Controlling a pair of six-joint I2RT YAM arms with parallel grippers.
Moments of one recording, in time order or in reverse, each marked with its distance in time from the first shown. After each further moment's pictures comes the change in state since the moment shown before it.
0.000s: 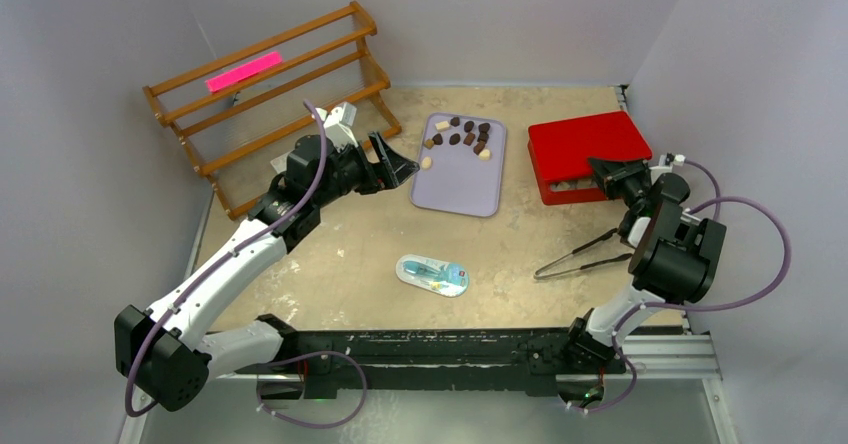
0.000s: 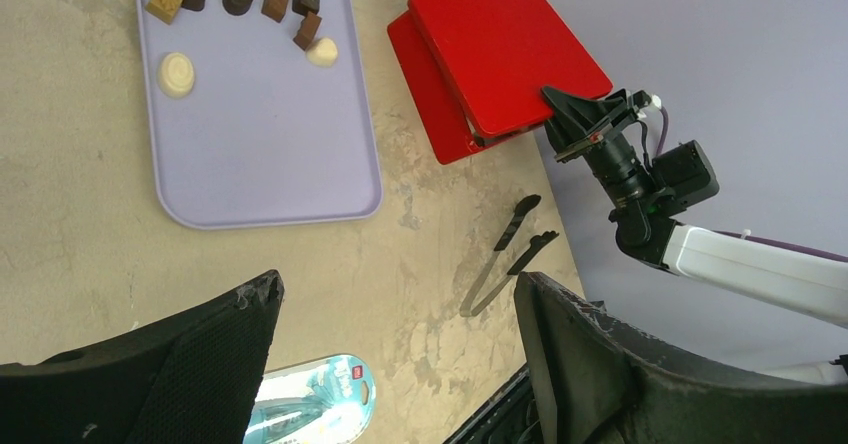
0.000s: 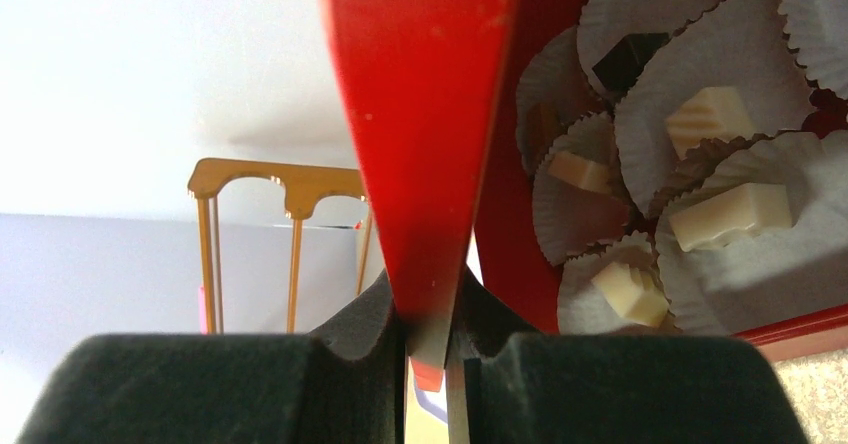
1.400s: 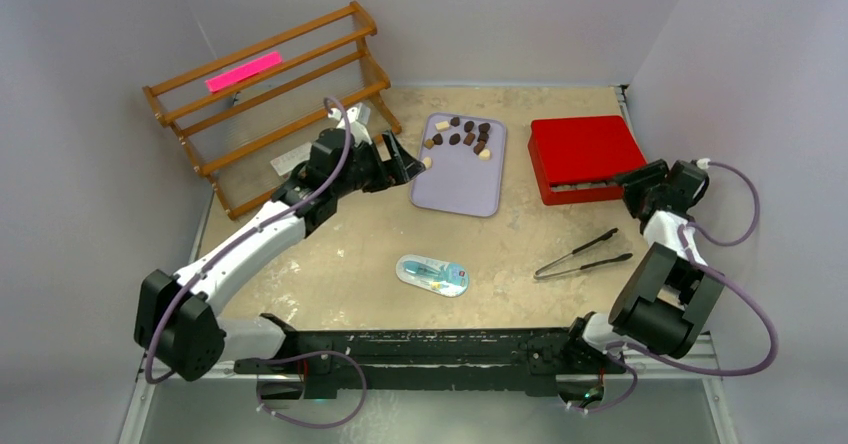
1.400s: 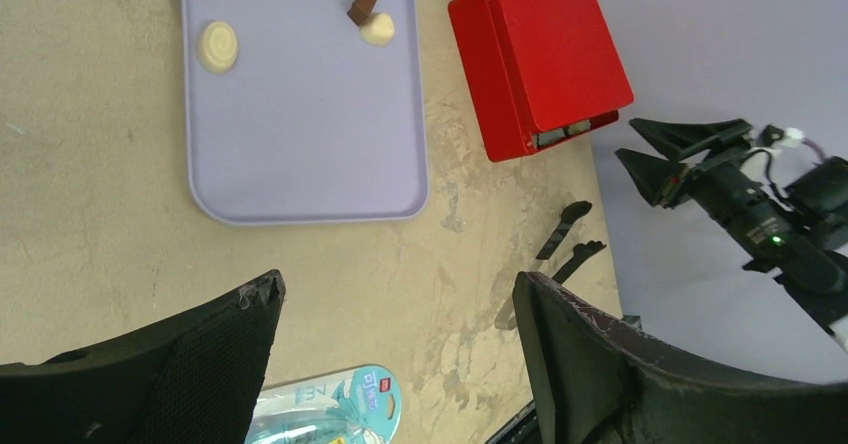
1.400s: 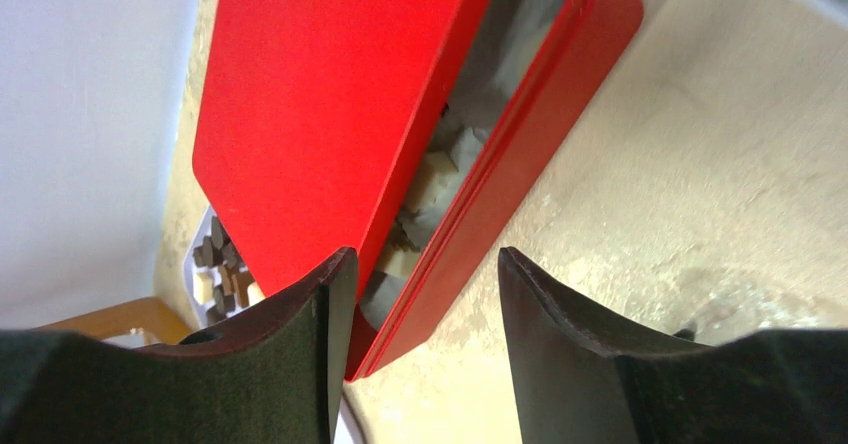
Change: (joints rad) left arm -0.001 0.138 0.019 0.008 -0.035 -0.011; right arm -0.023 -0.313 0.141 -0.914 0.497 -0.405
